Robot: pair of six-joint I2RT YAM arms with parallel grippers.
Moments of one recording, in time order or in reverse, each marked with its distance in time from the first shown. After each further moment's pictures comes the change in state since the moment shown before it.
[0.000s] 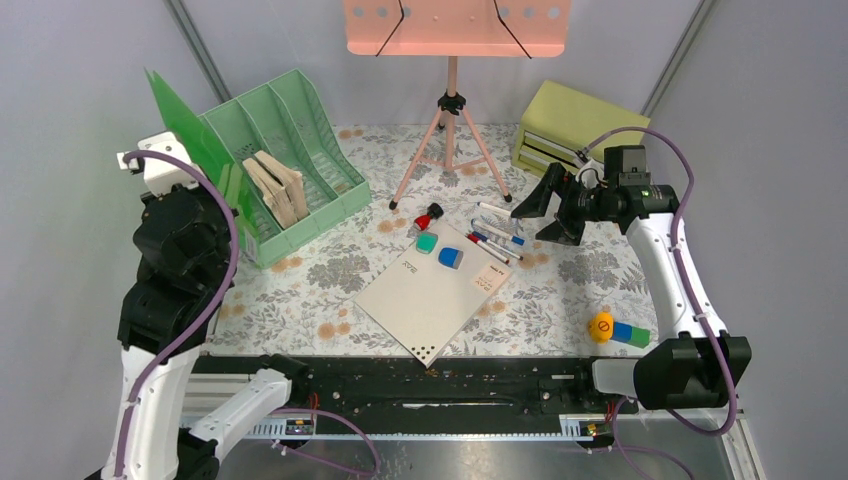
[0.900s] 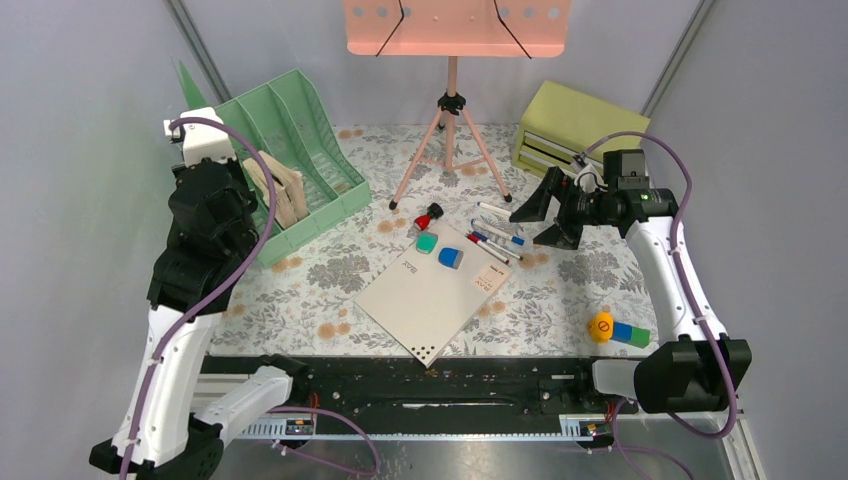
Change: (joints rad) left arm 0.012 0.093 -0.034 0.113 0.008 0.105; right arm 0.000 -0.016 -0.029 0.000 -0.040 -0.002
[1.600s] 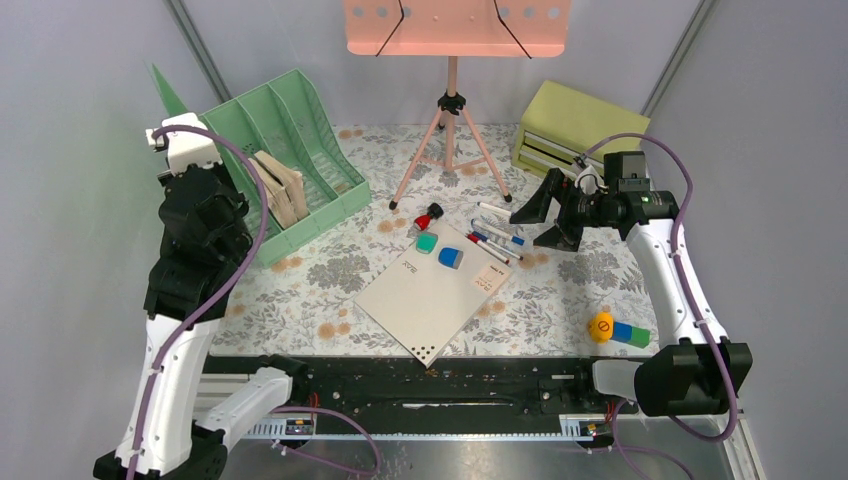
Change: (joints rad) left arm 0.056 -0.019 -0.030 0.037 -0.019 0.003; right arm 0.000 -0.014 -0.013 0.000 -0.002 0.002
